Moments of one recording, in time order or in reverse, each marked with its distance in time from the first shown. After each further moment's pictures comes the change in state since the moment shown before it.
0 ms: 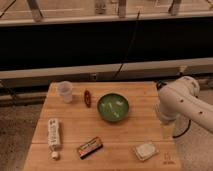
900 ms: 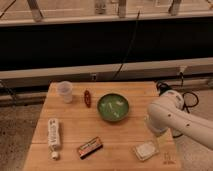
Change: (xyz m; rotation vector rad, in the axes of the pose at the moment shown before) arm -0.040 0.021 0.039 -0.031 -0.020 -0.174
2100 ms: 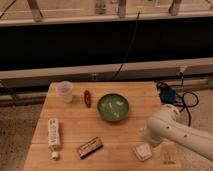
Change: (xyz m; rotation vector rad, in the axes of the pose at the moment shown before) arm -0.027 0.021 0.064 -0.002 -0.096 -0.070
